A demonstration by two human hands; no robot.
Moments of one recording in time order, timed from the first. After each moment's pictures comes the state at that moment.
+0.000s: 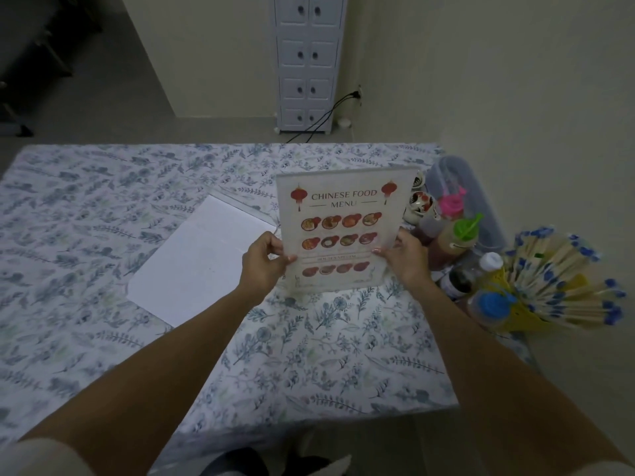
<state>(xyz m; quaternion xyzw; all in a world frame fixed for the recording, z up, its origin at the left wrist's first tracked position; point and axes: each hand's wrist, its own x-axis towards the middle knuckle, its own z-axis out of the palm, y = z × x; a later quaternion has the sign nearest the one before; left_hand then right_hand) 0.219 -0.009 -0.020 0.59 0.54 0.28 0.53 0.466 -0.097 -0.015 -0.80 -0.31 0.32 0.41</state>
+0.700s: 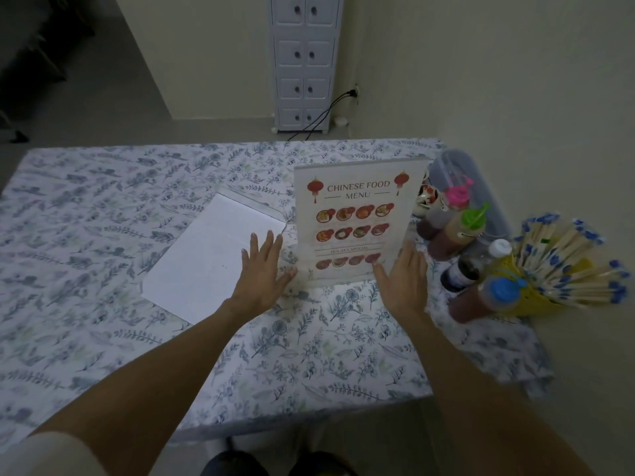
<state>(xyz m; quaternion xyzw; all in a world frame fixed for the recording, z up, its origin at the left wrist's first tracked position) 0.171 -0.012 -0.048 0.84 0.48 0.04 0.26 0.400 -0.133 -0.037 -0.90 -0.35 0.14 0.21</state>
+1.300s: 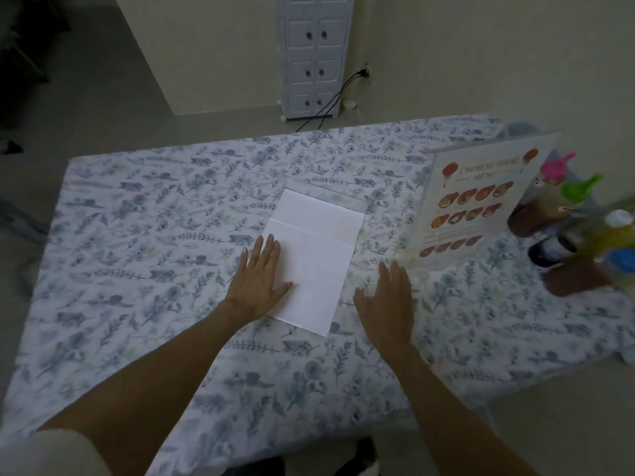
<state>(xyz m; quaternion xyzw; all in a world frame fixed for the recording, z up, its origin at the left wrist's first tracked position) -0.023 0.102 -0.080 0.91 0.38 -0.10 0.15 0.156 -0.068 -0.080 -0.90 -0.37 0.13 0.17</state>
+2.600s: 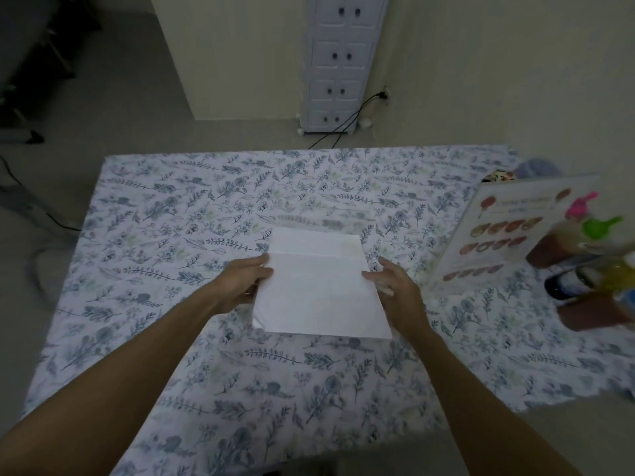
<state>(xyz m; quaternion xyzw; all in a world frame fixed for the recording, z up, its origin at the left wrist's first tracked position) -0.078 0.149 -0.029 0.44 0.55 0.05 0.71 0.172 -0.030 -0.053 -0.76 -0.41 0.30 0.40</state>
